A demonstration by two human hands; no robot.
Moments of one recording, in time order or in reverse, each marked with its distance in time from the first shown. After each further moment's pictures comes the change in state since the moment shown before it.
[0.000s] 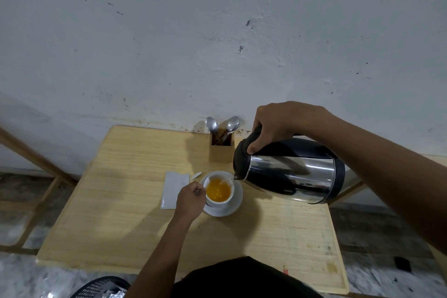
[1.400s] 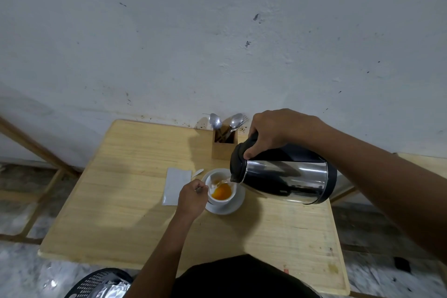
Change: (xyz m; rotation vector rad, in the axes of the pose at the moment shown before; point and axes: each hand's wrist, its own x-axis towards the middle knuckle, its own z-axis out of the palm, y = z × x) left_hand -0.002 0.003 0.000 0.011 0.015 -0.012; right_hand 0.013 -0.012 0.017 -0.053 0.008 -0.051
